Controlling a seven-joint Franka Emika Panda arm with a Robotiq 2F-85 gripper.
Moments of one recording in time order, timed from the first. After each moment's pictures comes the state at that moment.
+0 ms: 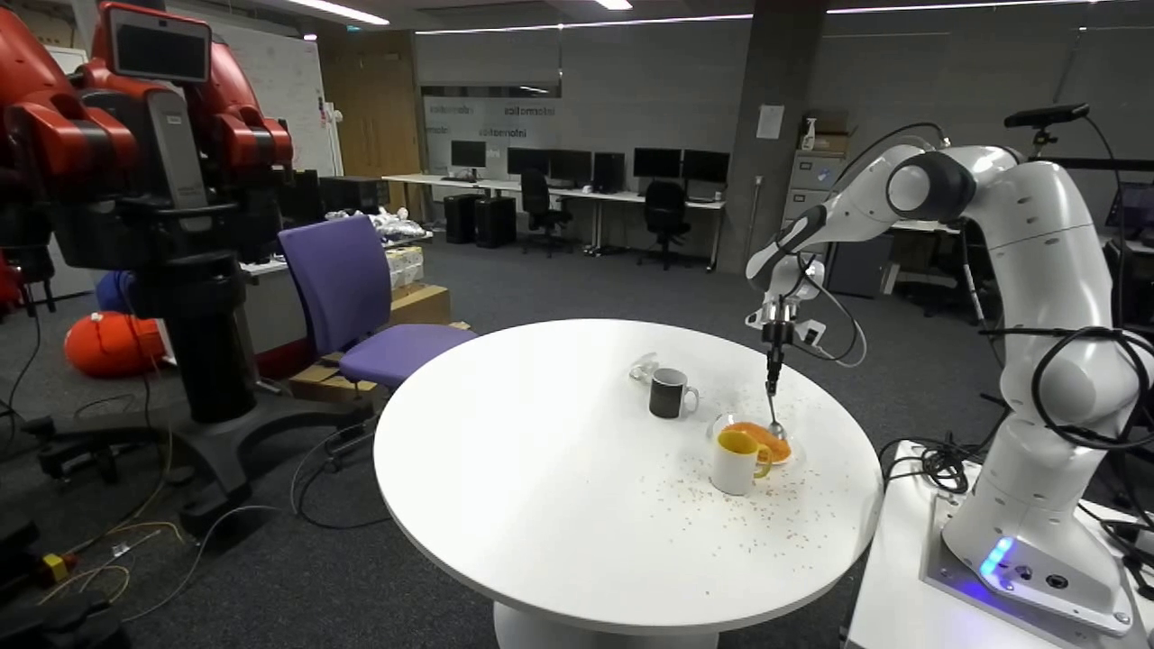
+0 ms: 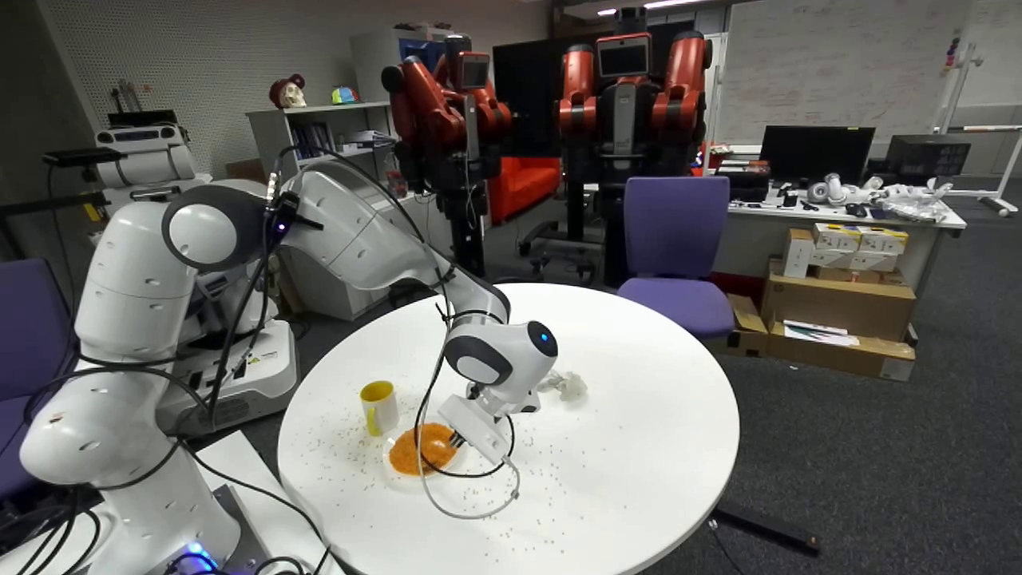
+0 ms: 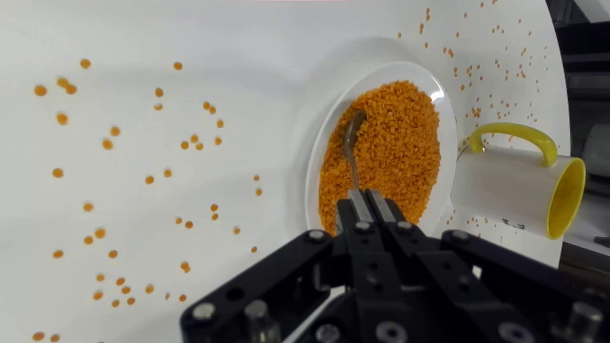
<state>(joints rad) -0.42 0.54 -0.19 -1.94 0.43 1.90 -1.14</state>
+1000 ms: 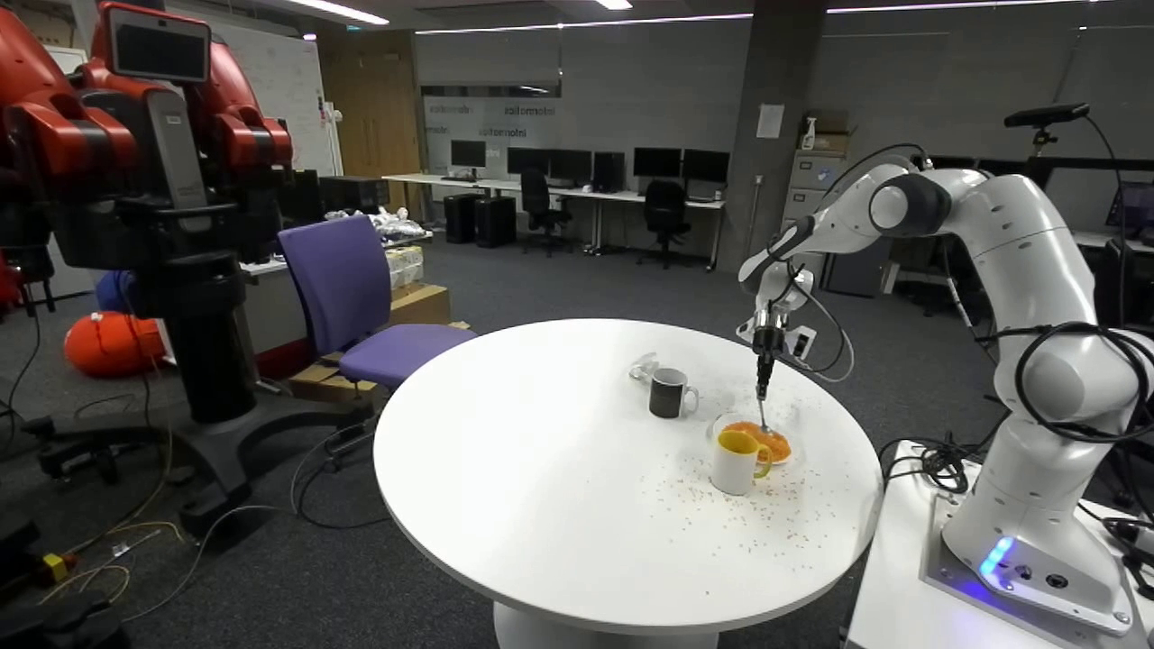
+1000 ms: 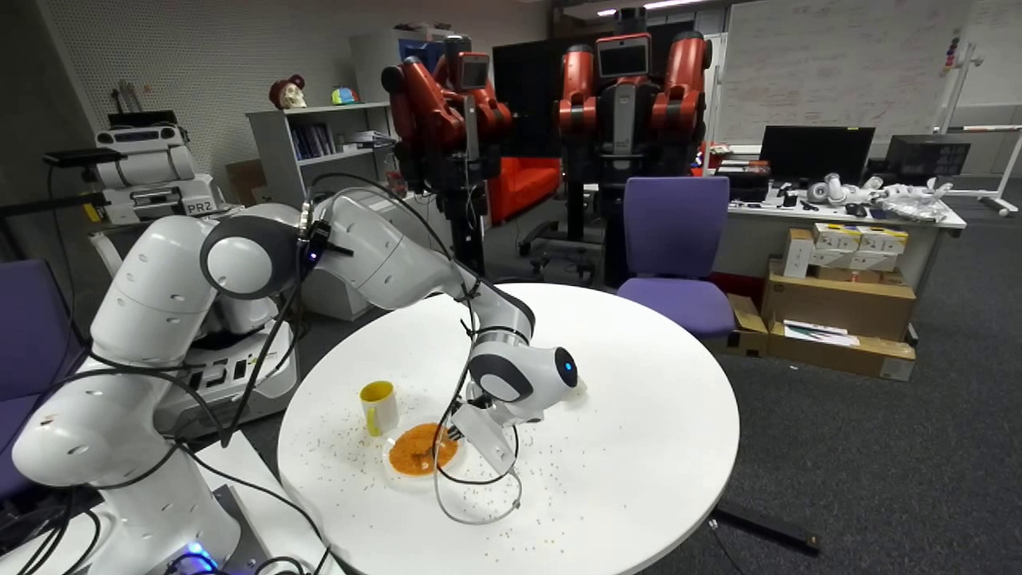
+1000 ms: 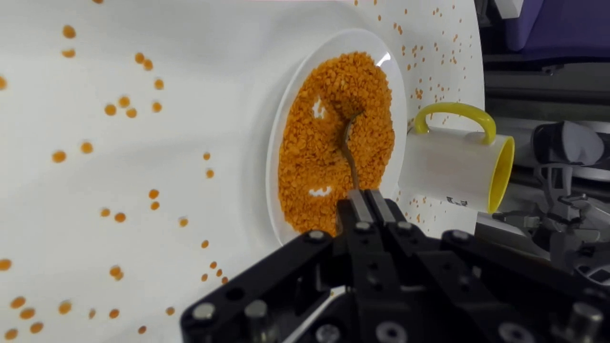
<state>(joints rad) -0.51 0.68 -0.12 -1.77 0.51 1.70 -1.20</state>
